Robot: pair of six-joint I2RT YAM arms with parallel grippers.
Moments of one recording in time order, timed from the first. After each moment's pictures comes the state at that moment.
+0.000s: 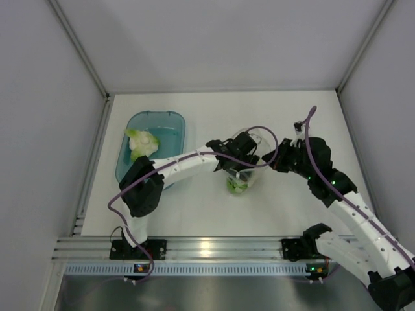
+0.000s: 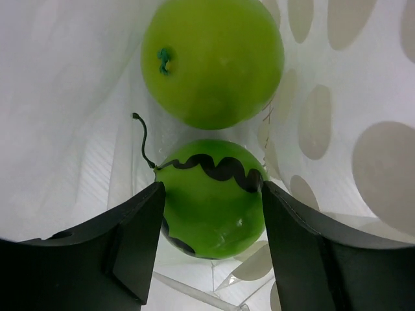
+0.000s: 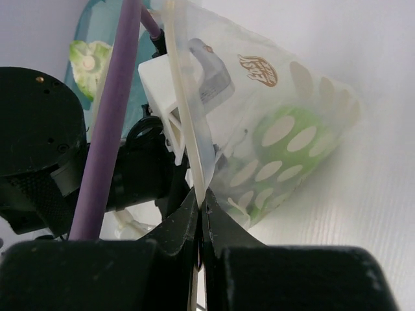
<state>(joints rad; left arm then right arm) -0.96 1.91 1.51 -0.58 -0.07 -0.35 0.43 0.81 0.78 -0.38 -0.15 0.62</state>
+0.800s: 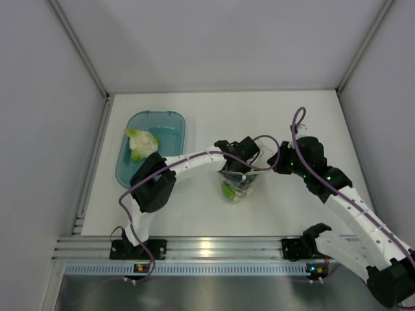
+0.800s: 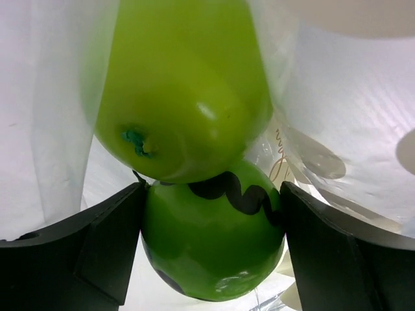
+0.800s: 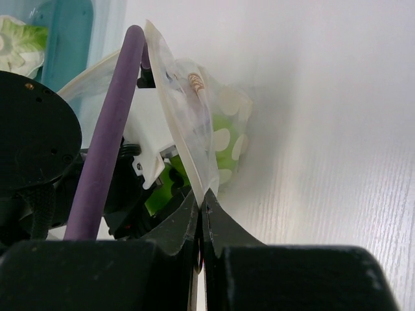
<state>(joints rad) -0.97 2.02 1.58 -0.77 0.01 -0.21 0.43 0.87 0.78 -0.47 -0.04 0.51</state>
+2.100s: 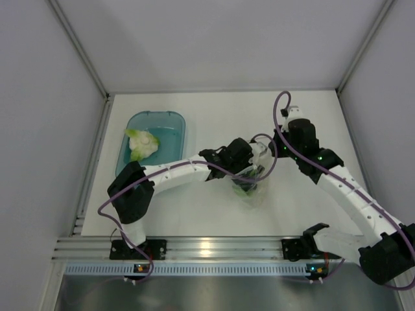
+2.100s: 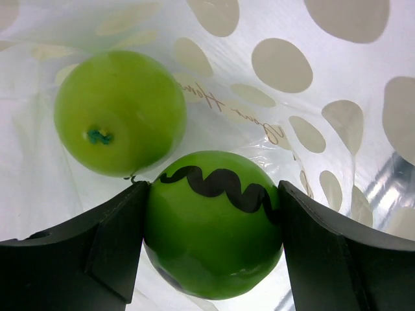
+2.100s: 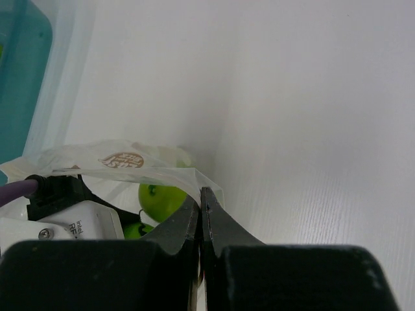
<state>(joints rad) -0.99 1.80 1.33 -0.36 0.15 -0.20 0.44 1.08 0.96 -0.44 0.08 0.30</state>
